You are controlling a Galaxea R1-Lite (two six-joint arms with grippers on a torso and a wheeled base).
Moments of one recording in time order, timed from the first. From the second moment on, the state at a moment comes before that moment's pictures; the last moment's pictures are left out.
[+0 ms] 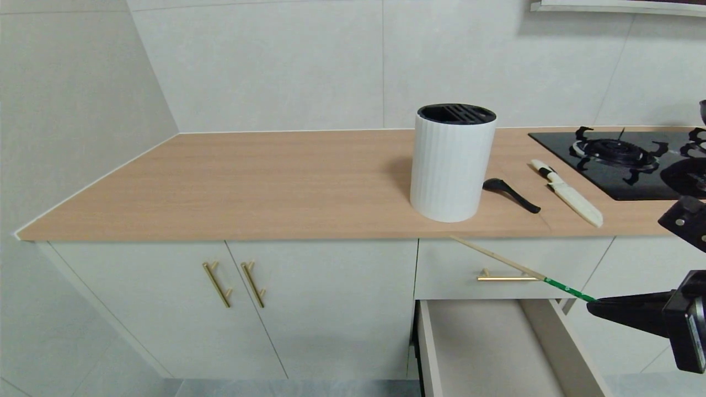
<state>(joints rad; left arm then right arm) 0.00 0.00 0.00 0.00 0.01 0.00 0.34 1.16 -0.76 0.23 0.21 -0.07</state>
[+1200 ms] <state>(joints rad) 0.00 0.00 0.00 0.00 0.01 0.00 0.34 1.23 -0.74 0.23 0.18 -0.09</state>
